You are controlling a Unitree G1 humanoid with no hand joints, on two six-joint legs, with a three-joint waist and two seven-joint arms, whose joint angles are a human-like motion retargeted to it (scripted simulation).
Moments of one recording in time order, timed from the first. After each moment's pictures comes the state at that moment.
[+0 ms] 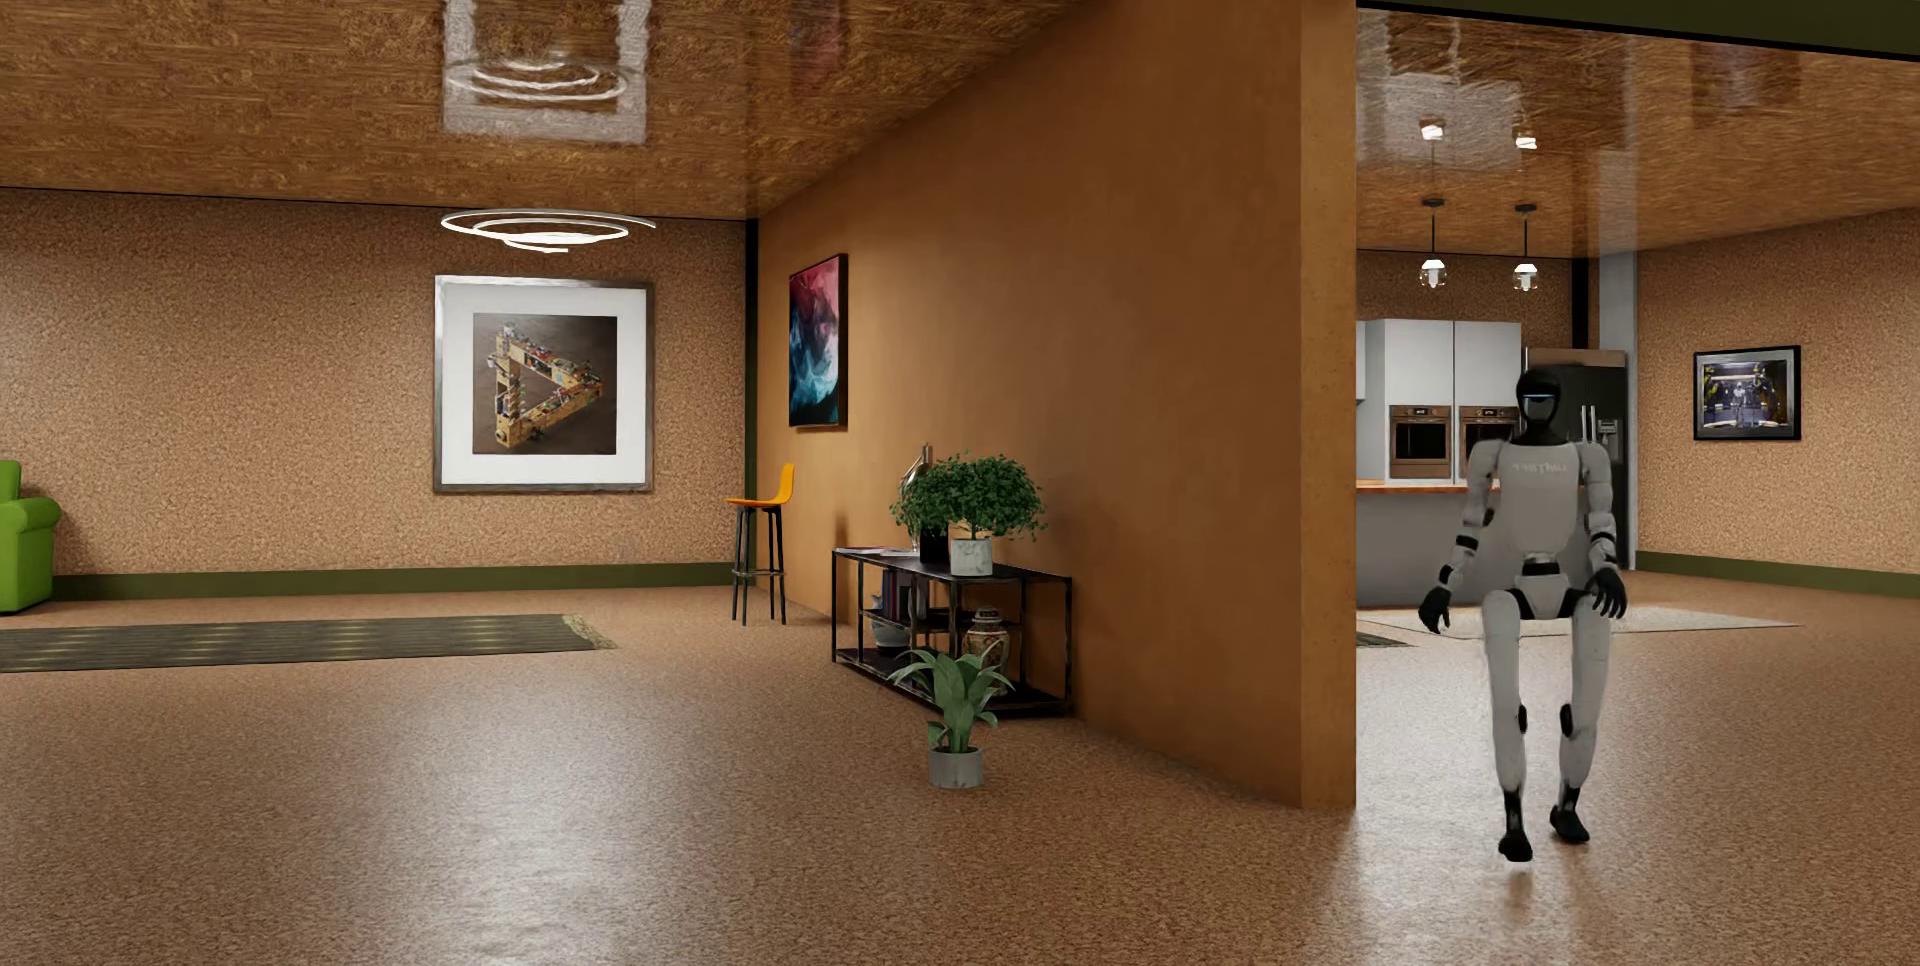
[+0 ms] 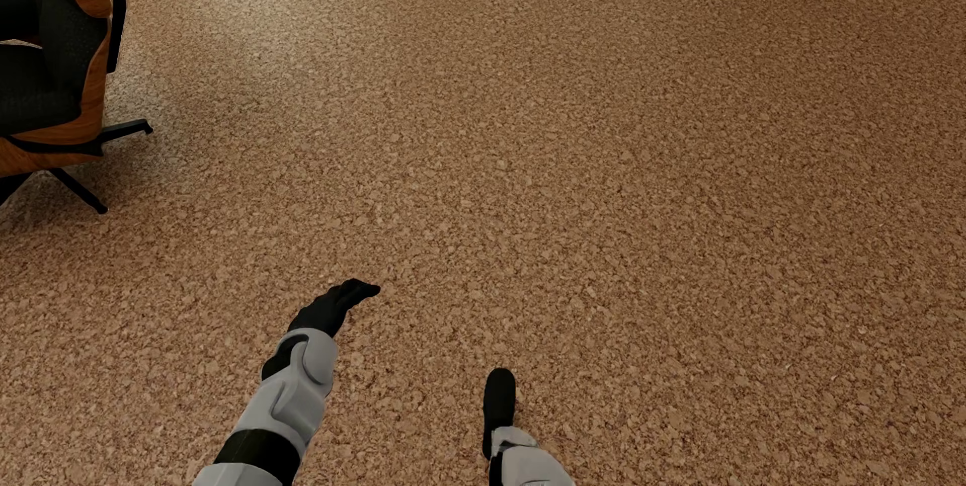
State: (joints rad) body 0.22 -0.51 -0.10 -0.10 -0.09 -0.09 0.17 -0.15 0.14 0.28 0.13 -0.30 0.50 -0.40 -0.02 0.08 -0.11 0.04 0.05 -0.03 -0.18 0.65 0.71 0.90 -1.14 0.15 0.36 0.03 0.13
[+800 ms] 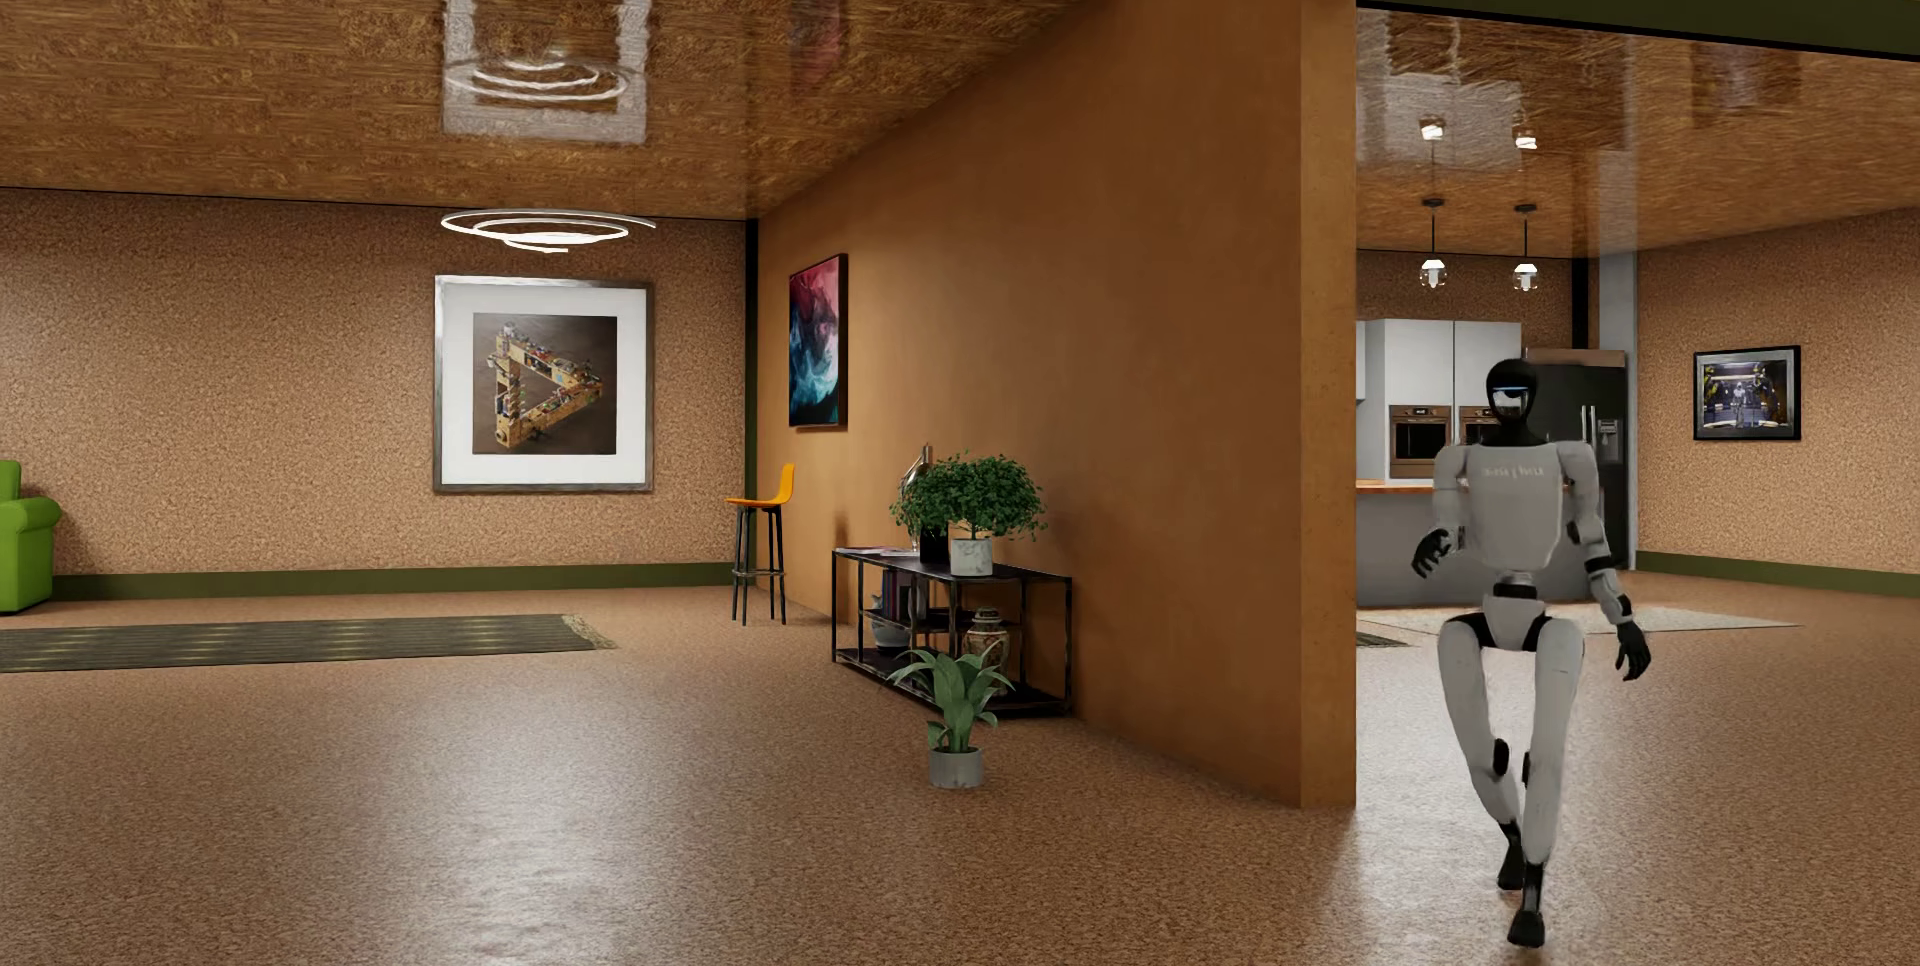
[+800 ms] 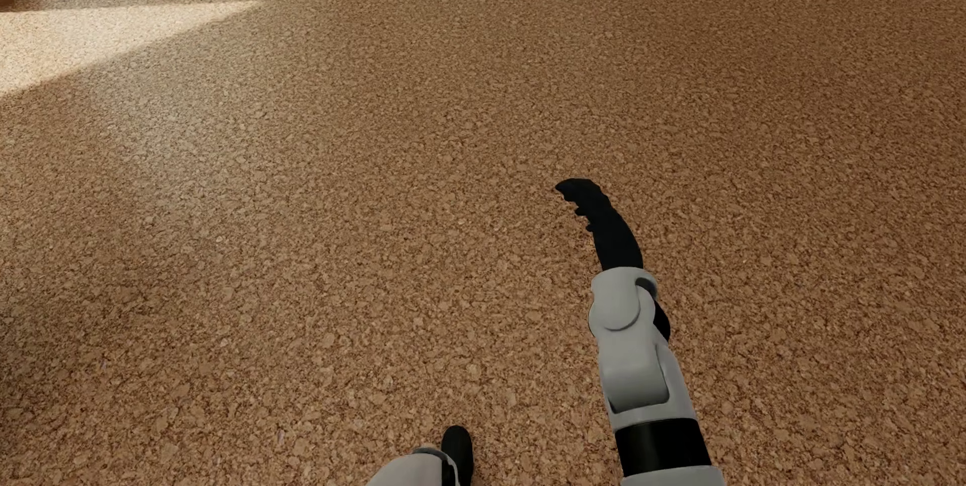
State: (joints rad) body -0.49 0.40 0.06 0.04 0.14 0.07 0.11 -0.14 0.14 0.44 0.40 0.54 -0.27 0.05 -0.23 0.03 -0.04 0.02 -0.07 0.25 0.03 0.72 0.13 0.91 -0.56 0.29 0.23 -0.07 -0.03
